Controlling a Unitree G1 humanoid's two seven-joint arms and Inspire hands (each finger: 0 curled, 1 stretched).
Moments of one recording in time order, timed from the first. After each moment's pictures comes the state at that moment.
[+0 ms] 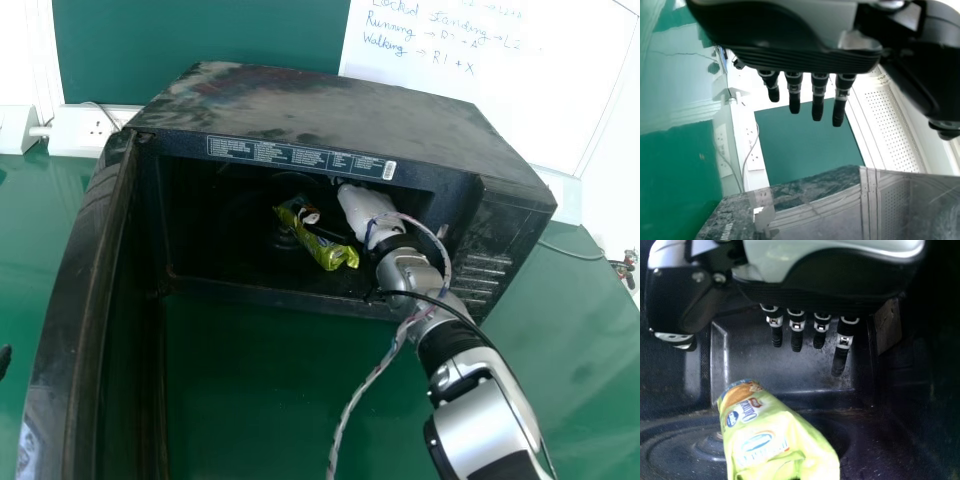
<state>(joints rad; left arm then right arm) 0.97 -0.06 0.30 -0.54 -0.10 -0.80 -0.05 -1.33 -0.25 0.48 1.35 -0.71 -0.21 -0.23</state>
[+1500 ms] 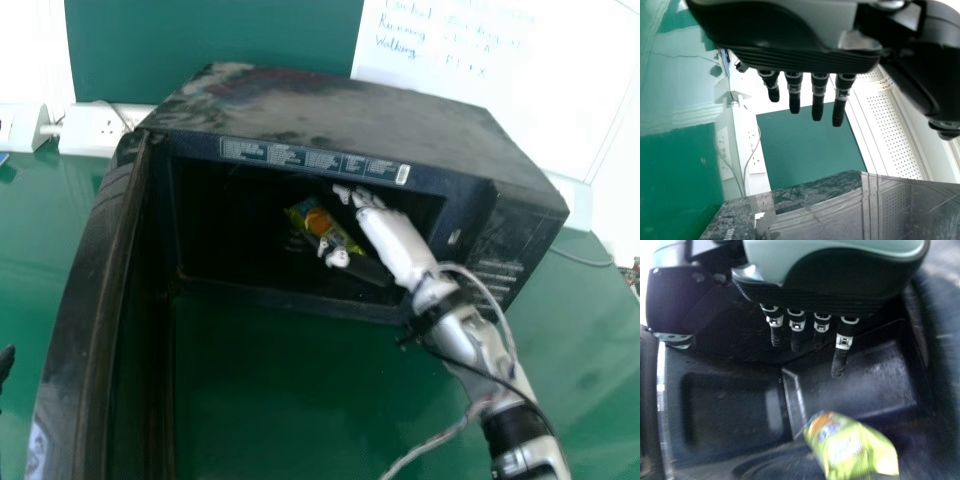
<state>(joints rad) 0.96 -0.06 0.30 -0.54 -0.10 -0.79 -0.07 -0.78 -0.56 0.30 0.54 -0.57 -0.48 -0.06</state>
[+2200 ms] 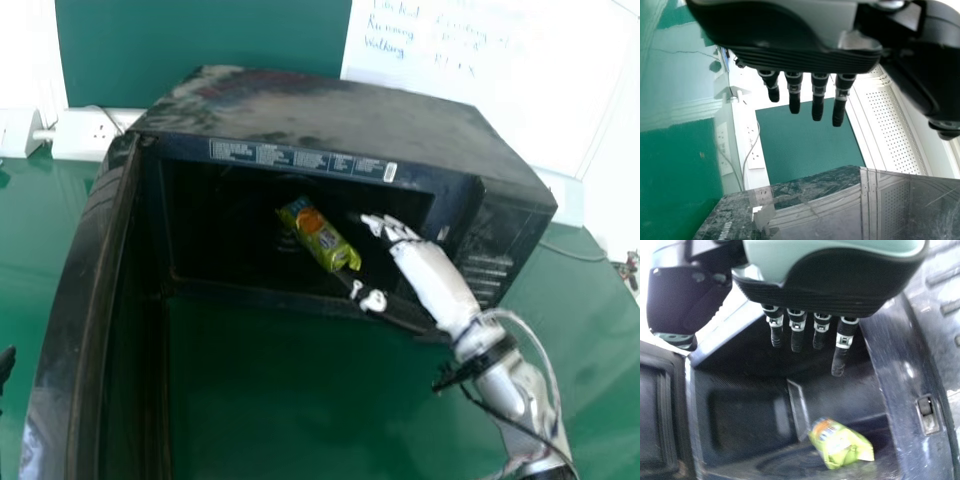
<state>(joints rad) 0.97 -0.05 0.30 -0.55 -0.11 -0.77 -0.08 -0.46 -0.64 0.10 0.15 -0.49 -0.49 0.07</state>
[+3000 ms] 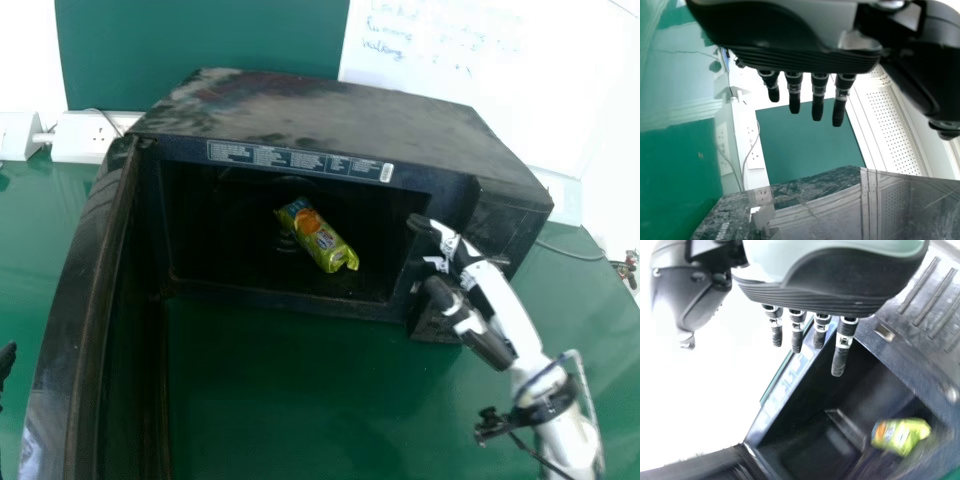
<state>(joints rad) 0.95 -0.05 0.31 -0.57 -0.11 -0.73 -0.08 -0.15 -0.68 -0.15 -0.17 0.30 -0.33 0.45</state>
